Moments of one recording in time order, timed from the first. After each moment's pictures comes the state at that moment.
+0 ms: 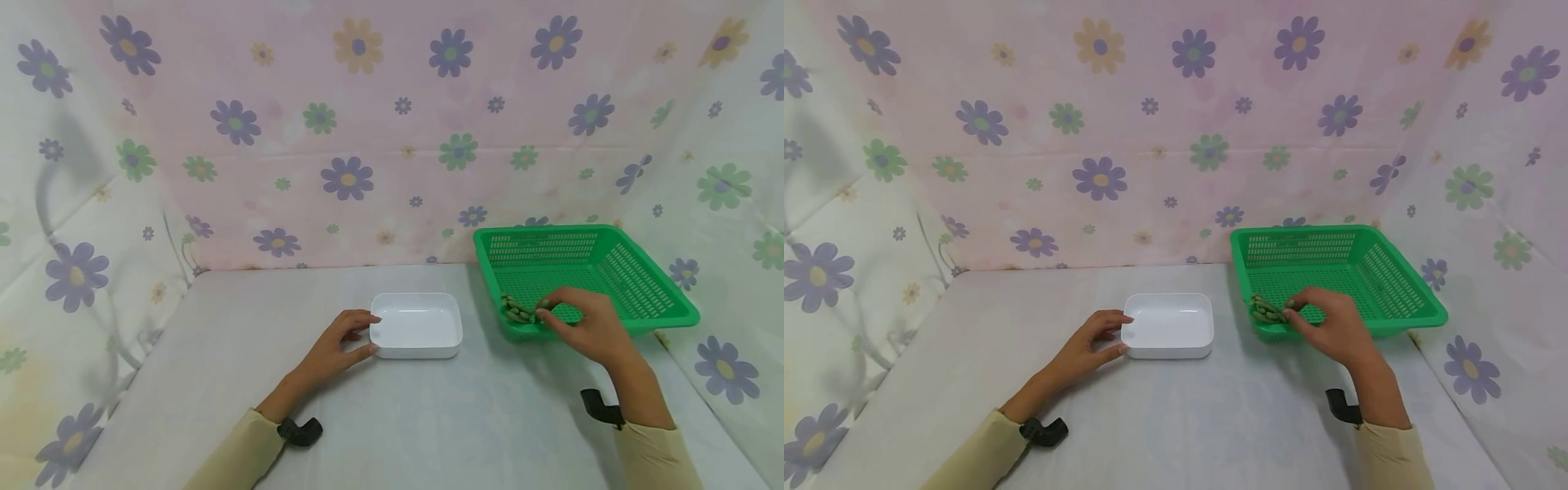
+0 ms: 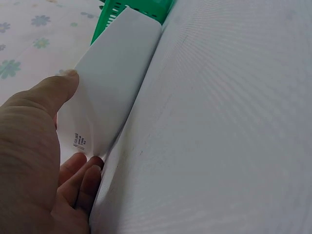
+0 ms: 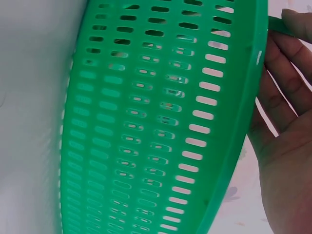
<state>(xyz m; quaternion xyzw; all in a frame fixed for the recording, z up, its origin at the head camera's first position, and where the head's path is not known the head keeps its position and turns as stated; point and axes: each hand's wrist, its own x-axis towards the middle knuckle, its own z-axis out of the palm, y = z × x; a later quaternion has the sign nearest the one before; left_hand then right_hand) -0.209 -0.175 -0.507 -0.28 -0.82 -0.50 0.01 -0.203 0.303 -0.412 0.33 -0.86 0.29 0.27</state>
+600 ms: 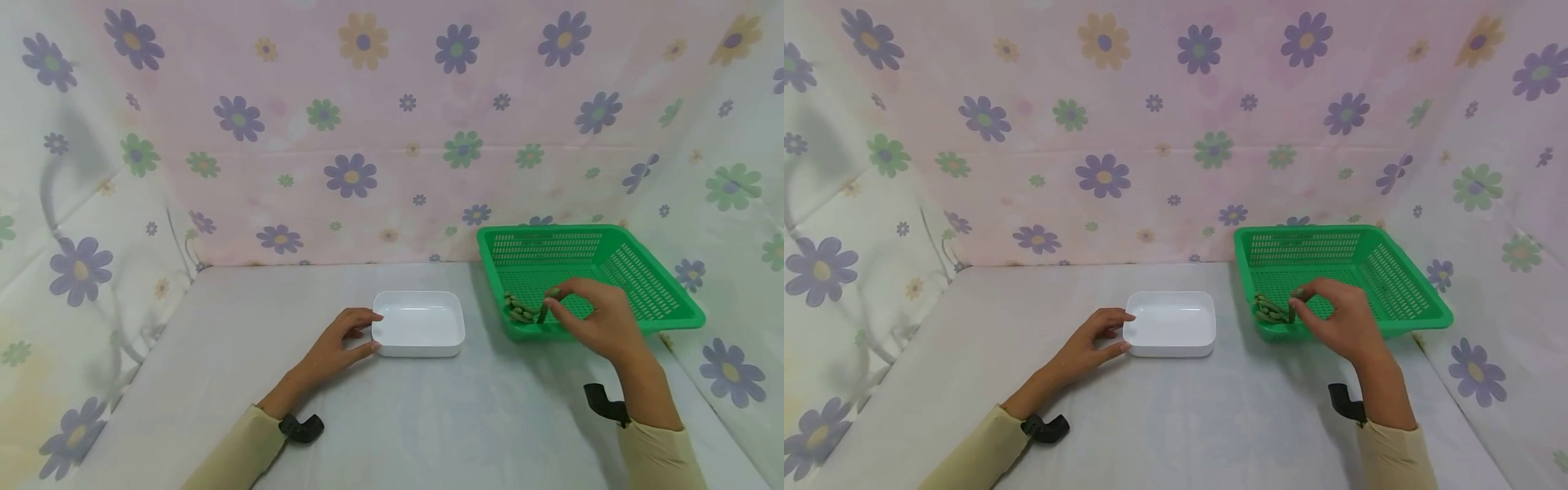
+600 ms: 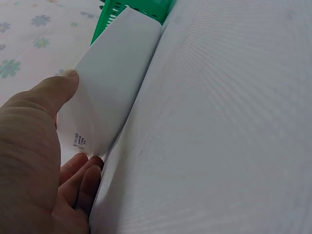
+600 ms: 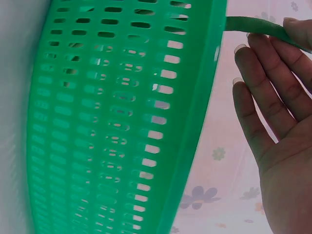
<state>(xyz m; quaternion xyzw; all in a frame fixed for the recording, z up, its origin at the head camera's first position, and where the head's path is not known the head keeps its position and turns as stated) -0.208 -0.176 -0.507 -0.28 -0.82 -0.50 0.02 -0.200 0.298 -0.389 0.31 -0.85 0.29 0.31</state>
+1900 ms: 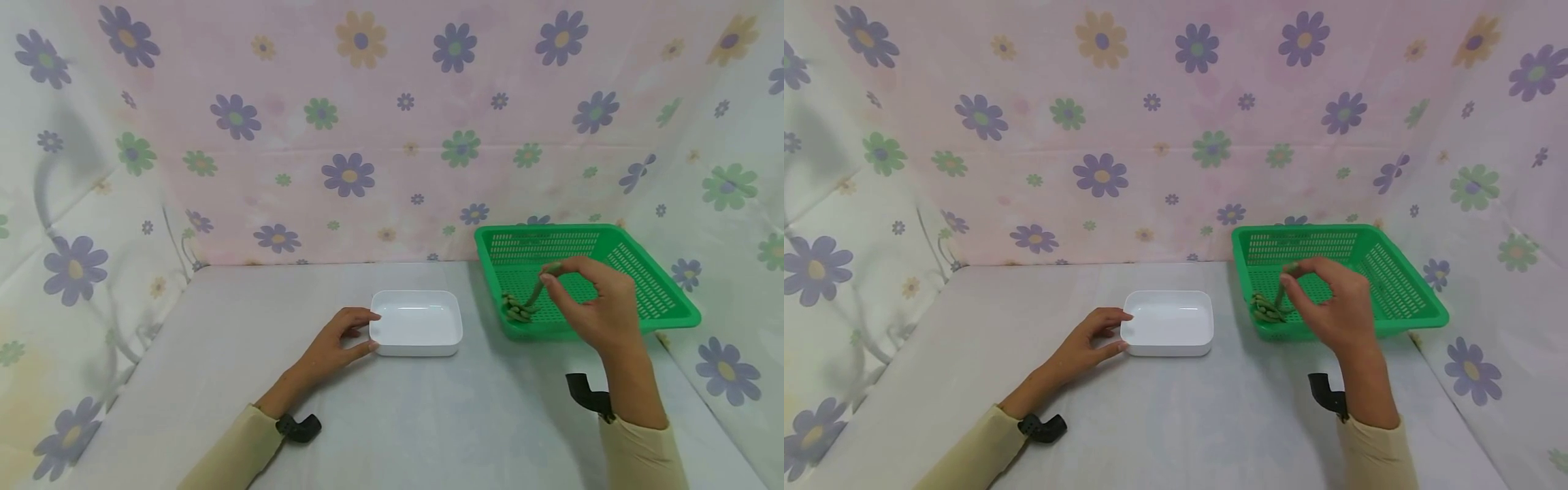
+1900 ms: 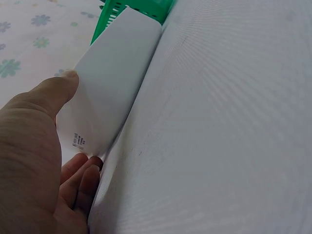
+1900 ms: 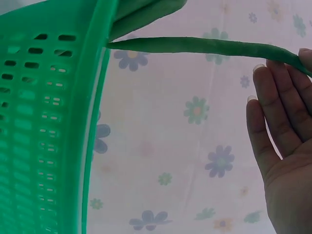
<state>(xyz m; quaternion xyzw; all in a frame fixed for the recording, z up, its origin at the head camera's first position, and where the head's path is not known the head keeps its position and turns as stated) -0.209 -0.176 -0.505 -0.26 -0.82 -0.50 0.01 -0.193 0.265 -0.354 0.30 -0.79 0.36 0.38</state>
